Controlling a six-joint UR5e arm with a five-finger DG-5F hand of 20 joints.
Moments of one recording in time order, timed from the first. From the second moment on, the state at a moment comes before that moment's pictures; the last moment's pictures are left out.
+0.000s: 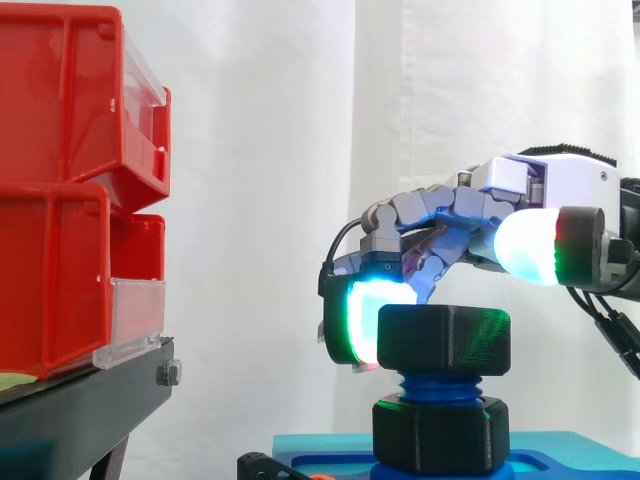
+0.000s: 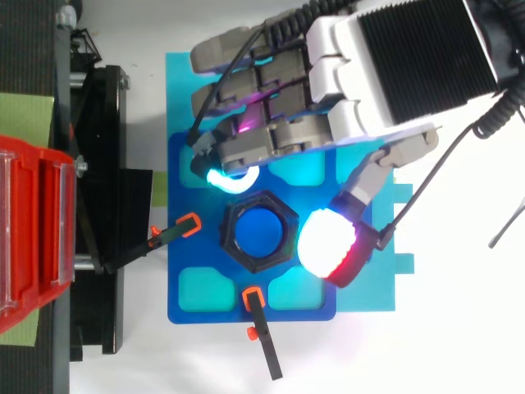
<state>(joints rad) -0.06 -2.29 -1.22 -2.55 -2.06 -1.38</state>
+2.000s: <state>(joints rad) 0.00 -2.29 -1.26 -2.48 -2.03 -1.38</state>
